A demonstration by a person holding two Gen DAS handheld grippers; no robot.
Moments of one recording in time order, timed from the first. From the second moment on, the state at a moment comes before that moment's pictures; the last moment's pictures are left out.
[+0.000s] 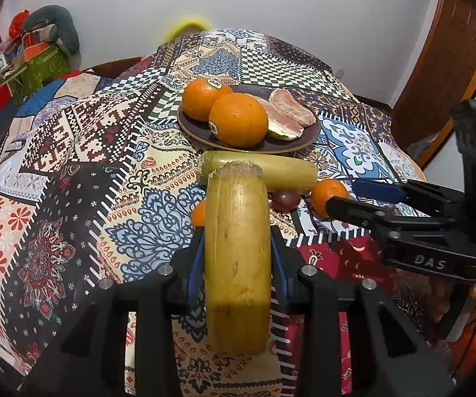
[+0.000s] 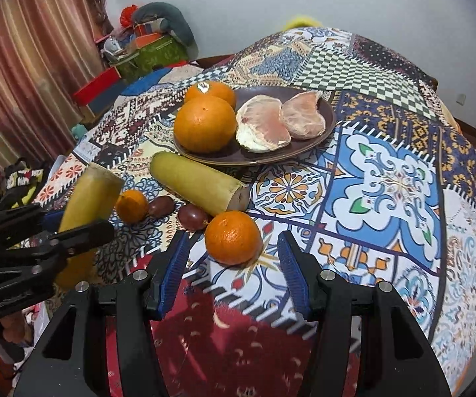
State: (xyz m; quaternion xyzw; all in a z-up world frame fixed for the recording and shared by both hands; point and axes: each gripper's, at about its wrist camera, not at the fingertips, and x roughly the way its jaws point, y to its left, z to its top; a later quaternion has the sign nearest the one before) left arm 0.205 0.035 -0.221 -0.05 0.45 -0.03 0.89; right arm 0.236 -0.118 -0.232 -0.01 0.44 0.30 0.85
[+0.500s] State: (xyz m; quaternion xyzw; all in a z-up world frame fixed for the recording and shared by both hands) left arm 0.222 0.032 -0.218 -0.06 0.44 -0.03 0.89; right arm 0.244 -0.122 -0.236 0.00 0.44 0.31 0.84
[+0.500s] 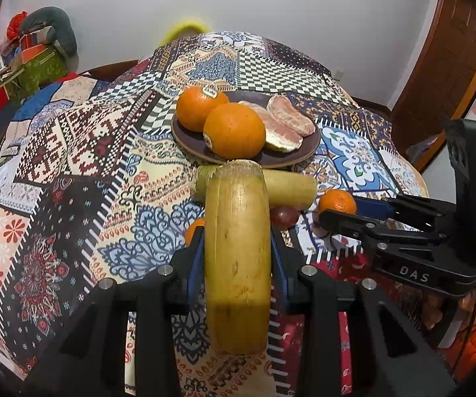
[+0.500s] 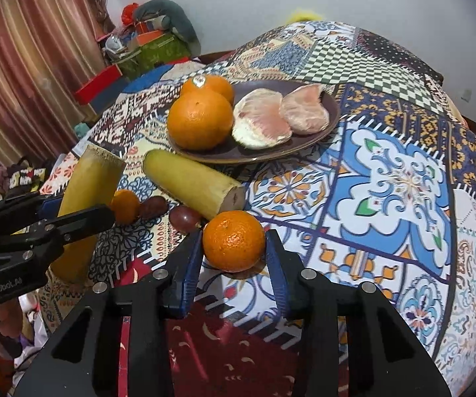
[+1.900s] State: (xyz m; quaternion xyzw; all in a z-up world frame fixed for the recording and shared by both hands) left arm 0.367 0.028 -0.176 -0.05 0.40 -0.06 0.92; right arm 0.337 -0.139 -0.188 0.03 0.36 0.29 0.89
